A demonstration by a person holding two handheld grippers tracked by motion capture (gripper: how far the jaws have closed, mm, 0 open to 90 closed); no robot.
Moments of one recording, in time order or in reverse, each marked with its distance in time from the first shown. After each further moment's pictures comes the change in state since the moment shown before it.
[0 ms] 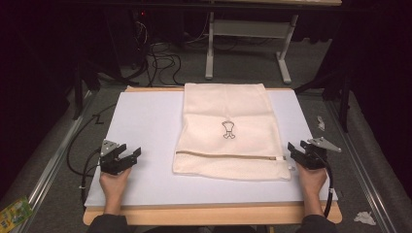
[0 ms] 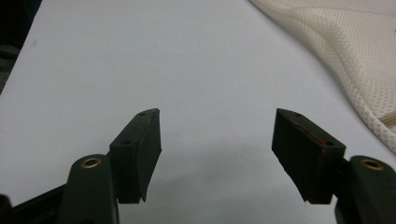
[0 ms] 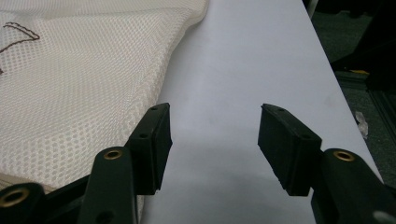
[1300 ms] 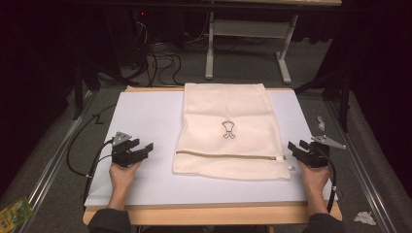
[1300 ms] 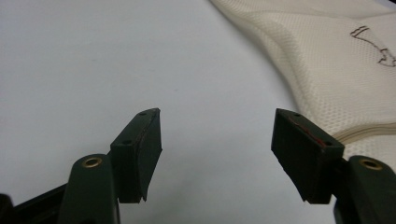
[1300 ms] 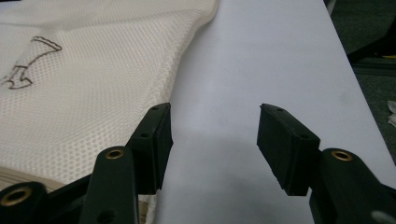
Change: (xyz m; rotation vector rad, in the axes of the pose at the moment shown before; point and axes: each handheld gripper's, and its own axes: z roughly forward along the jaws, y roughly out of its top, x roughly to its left) left arm -0.027 0.027 0.022 0.056 -0.112 0.016; right arm -0.008 0.007 -0.003 0.018 0.090 0.065
